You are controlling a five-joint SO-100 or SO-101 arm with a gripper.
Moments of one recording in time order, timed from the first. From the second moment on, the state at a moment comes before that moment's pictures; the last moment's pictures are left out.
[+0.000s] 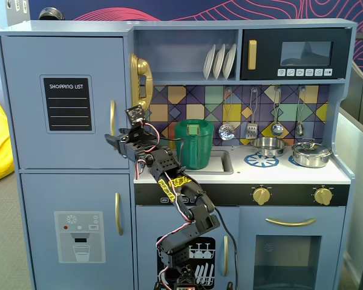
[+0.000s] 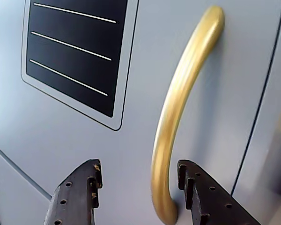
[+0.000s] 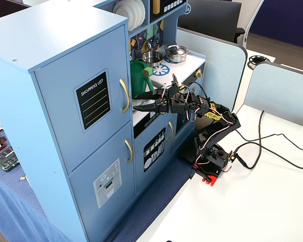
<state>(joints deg) -39.9 136.8 108.1 20.8 -102.3</state>
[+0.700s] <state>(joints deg) -45.8 129.4 108.1 8.9 -106.9</state>
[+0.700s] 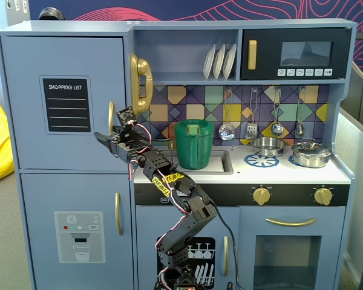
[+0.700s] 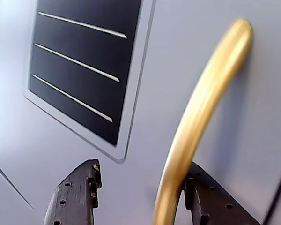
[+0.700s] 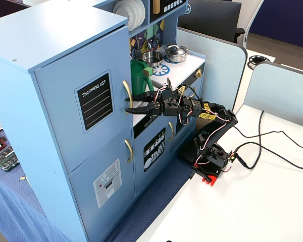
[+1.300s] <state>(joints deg) -55.1 144.4 121.6 6.4 -114.9</state>
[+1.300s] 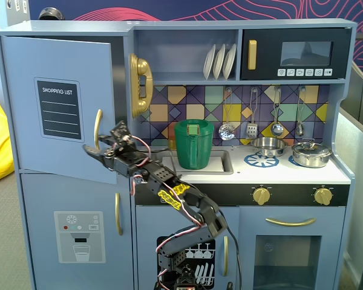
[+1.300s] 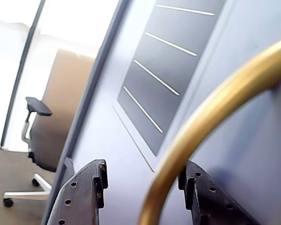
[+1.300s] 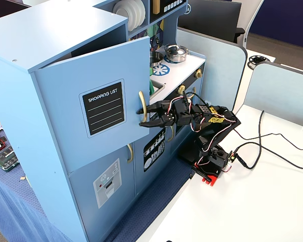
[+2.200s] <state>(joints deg) -31.8 156.8 130.8 19.3 -103.7</state>
